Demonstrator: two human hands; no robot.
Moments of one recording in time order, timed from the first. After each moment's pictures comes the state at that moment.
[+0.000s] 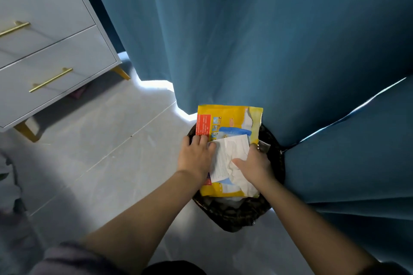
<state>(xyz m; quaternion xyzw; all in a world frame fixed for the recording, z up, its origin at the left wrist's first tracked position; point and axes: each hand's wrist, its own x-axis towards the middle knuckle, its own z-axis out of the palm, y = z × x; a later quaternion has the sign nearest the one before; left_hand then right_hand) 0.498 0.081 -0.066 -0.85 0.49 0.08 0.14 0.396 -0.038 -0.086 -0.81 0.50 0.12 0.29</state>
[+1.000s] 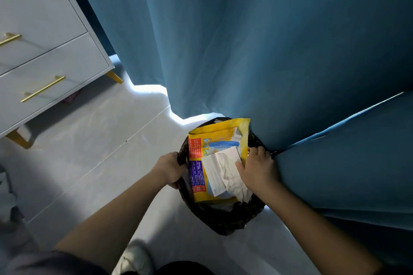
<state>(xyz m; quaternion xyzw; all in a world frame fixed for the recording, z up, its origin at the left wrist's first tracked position) 0.545 0.109 -0.052 -0.83 0.09 0.49 -0.24 0.391 -0.048 -0.051 -0.91 0.39 0.15 0.04</state>
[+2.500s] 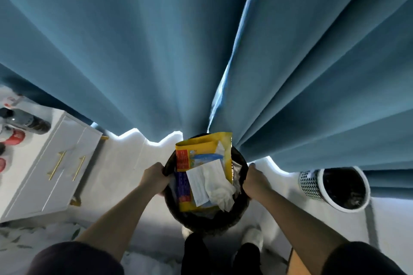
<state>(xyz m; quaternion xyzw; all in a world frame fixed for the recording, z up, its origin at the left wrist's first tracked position) 0.512 0.162 0.409 -0.82 0.30 0.48 -0.05 0.251 0.075 0.413 -0.64 0.67 0.22 0.31</state>
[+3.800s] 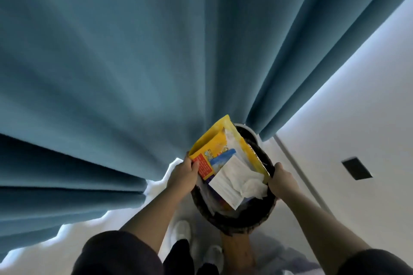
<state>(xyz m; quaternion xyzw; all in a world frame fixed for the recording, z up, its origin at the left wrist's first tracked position) -0.083 0.008 0.397 -0.65 0.65 0.40 -0.01 -0.334 0.091 0.388 -0.38 0.86 0.04 0.33</state>
